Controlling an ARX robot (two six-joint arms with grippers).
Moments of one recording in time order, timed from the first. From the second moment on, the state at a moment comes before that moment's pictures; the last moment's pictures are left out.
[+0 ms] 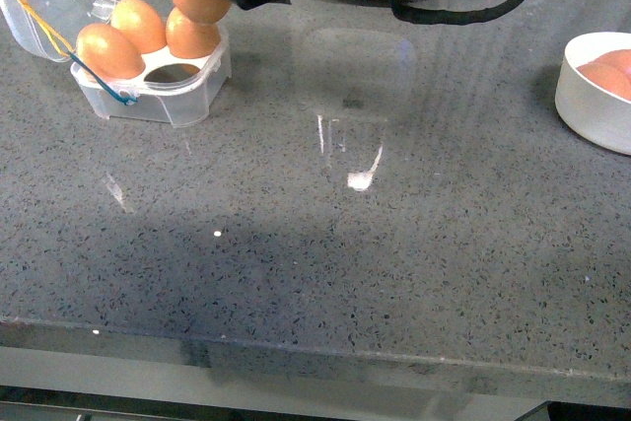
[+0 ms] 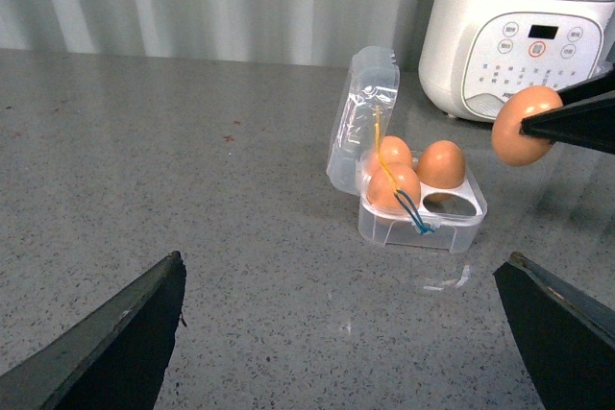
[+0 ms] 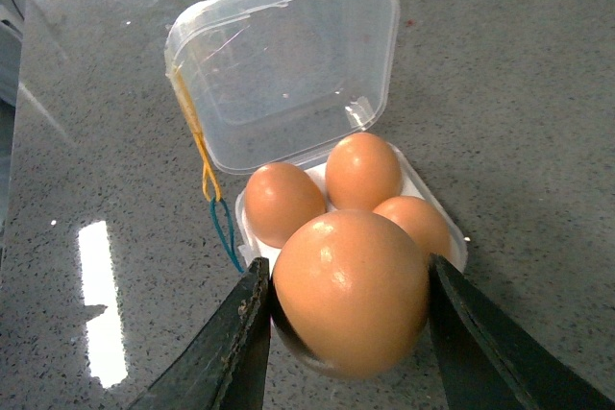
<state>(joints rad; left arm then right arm) 0.00 0.00 0.03 0.00 0.00 0.00 0.51 1.89 1.19 0.30 -0.59 -0.13</state>
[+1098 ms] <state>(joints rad) 0.00 0.00 0.03 0.00 0.00 0.00 0.58 2.00 1.28 0.30 -0.56 -0.14</state>
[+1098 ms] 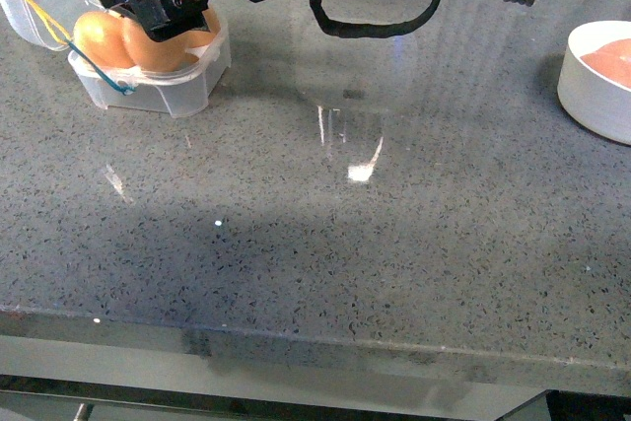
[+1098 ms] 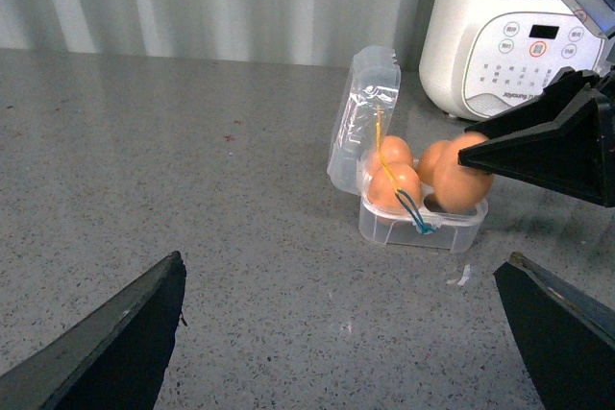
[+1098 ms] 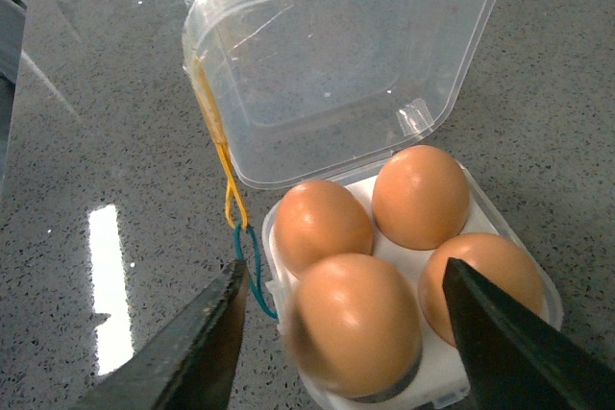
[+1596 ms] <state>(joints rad) 0.00 0.00 0.03 0.00 0.00 0.00 0.49 1.79 1.09 0.45 -0.49 -0.08</state>
